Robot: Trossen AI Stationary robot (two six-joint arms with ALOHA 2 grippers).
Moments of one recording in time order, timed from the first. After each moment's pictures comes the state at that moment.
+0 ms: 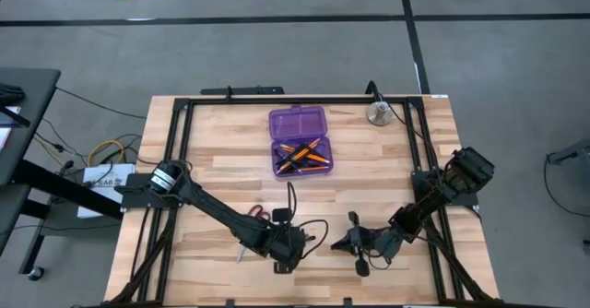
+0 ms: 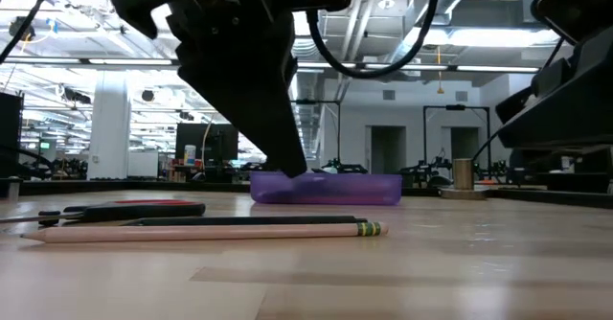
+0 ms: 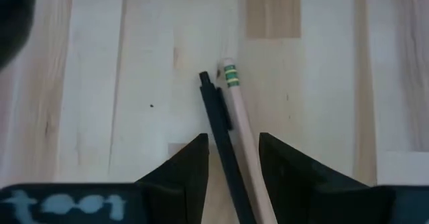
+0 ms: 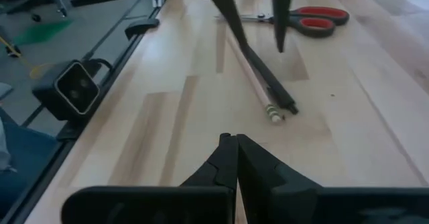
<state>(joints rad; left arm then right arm) -0.49 2.06 1.48 -0.56 -0.32 -0.43 0.76 1.79 0.50 0.82 0.52 0.41</state>
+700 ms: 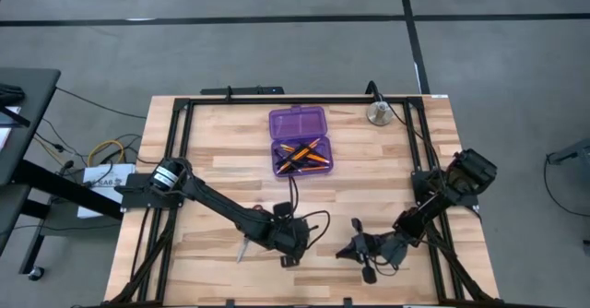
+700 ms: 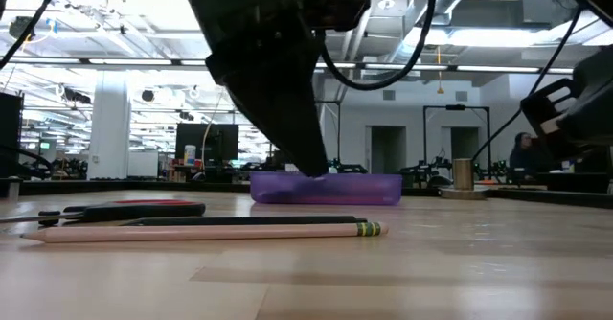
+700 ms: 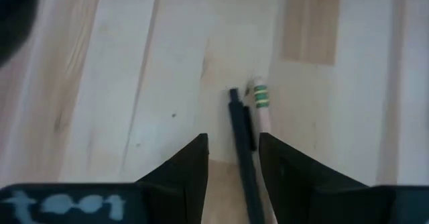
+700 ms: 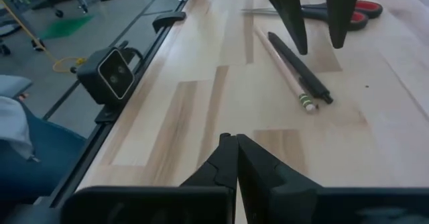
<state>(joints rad) -0.44 2.06 1.48 -0.54 -0.30 -0.51 0.82 1.79 0.50 0.82 0.52 0.43</state>
